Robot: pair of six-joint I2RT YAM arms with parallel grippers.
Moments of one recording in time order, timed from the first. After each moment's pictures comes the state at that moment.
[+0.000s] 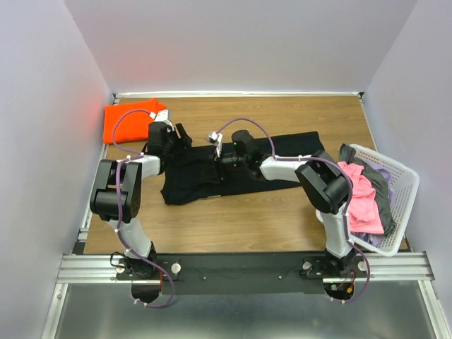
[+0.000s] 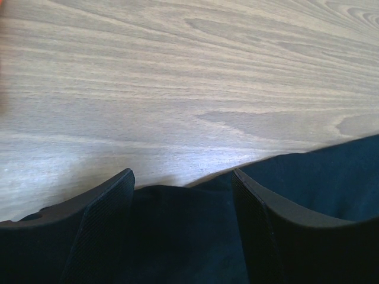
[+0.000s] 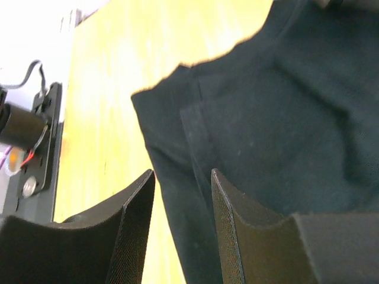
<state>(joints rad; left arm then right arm) -0.11 1.79 0.90 0.41 0.15 -0.40 0.73 2.10 1.24 0.43 -0.82 0.16</state>
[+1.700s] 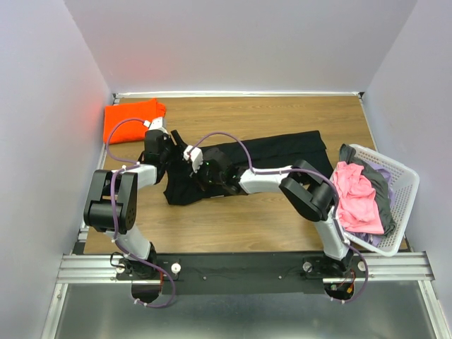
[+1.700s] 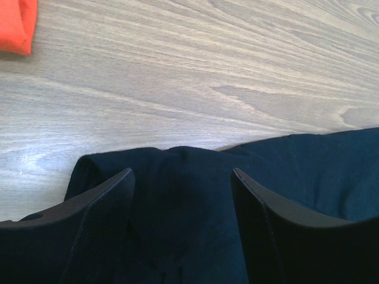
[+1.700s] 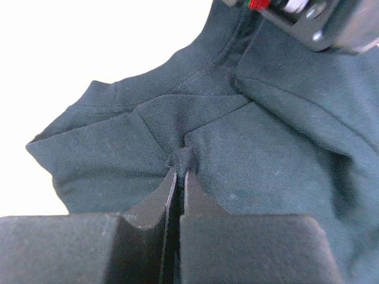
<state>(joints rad) -0.10 1.66 0.76 0.42 0.10 -0.44 0.95 2.17 1.36 0.29 -0.20 -0.05</state>
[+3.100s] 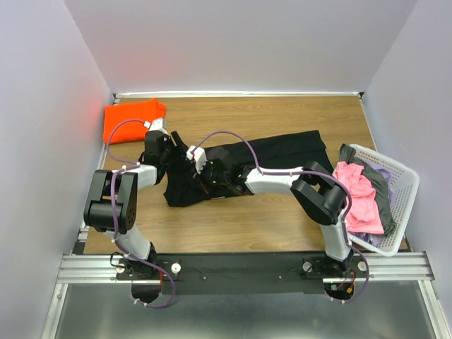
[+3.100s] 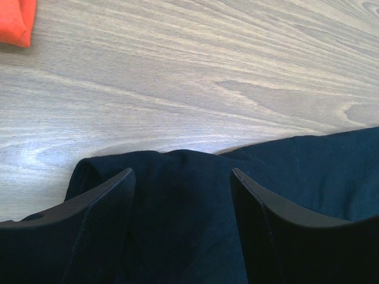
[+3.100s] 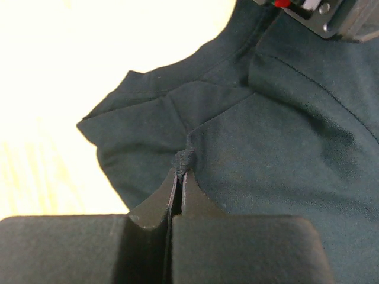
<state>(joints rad) -0.10 1.66 0.75 0.42 0.10 -0.44 0.95 2.05 1.29 0.23 -0.27 -0.01</state>
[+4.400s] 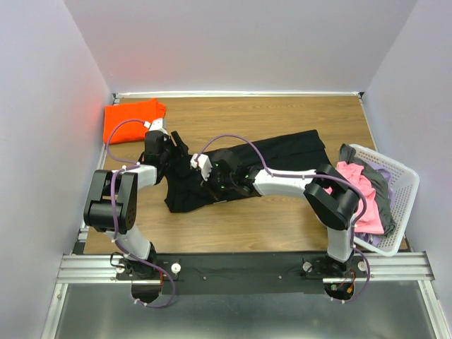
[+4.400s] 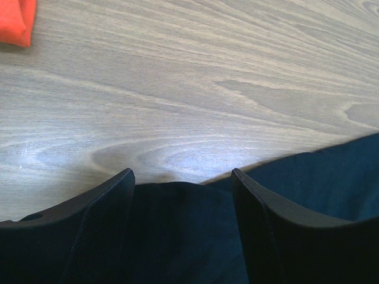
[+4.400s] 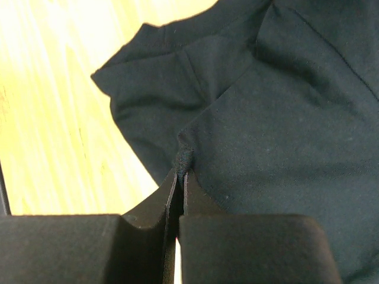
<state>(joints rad) -0.10 1.66 0.75 0.42 0.10 -0.44 0.95 1.93 1.22 0.06 -0.35 -0.09</state>
